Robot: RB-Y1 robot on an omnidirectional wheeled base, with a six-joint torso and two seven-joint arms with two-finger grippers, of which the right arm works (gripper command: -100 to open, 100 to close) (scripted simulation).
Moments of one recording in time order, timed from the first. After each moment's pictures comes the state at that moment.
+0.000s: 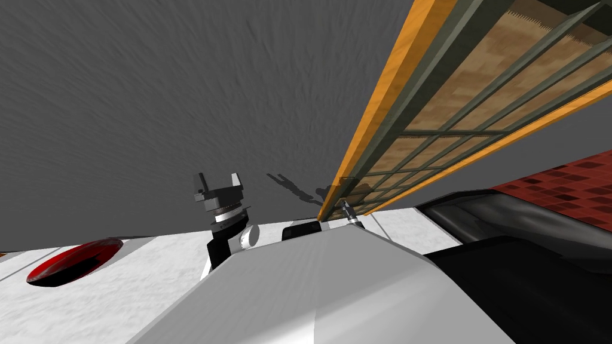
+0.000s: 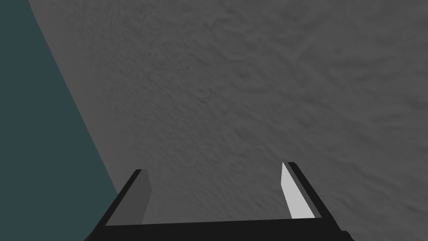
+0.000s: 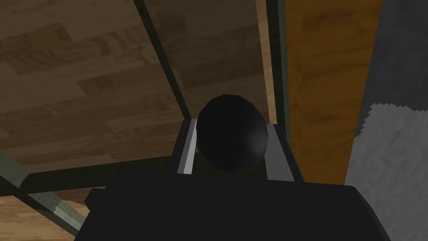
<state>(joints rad) 0.25 -0.23 -0.35 -0.75 0.35 -1.12 0.79</state>
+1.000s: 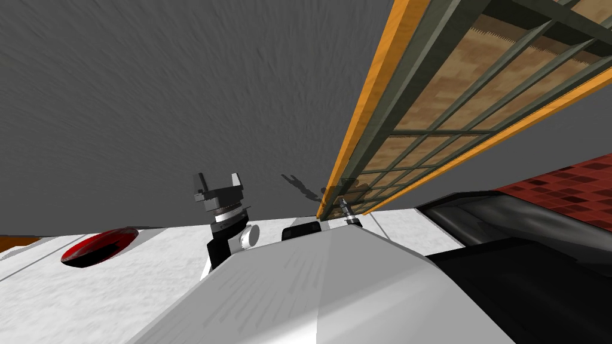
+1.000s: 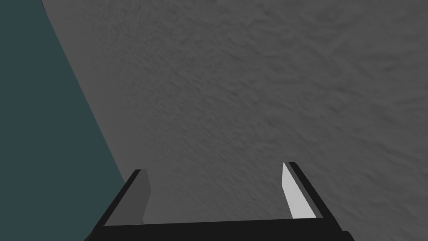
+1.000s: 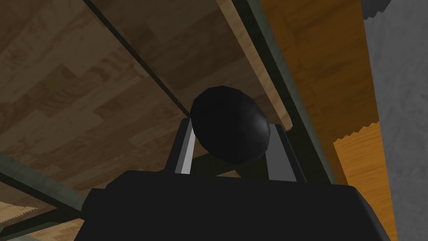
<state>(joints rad) 0.19 -0.23 -0.31 -0.71 0.28 -1.11 0.54</state>
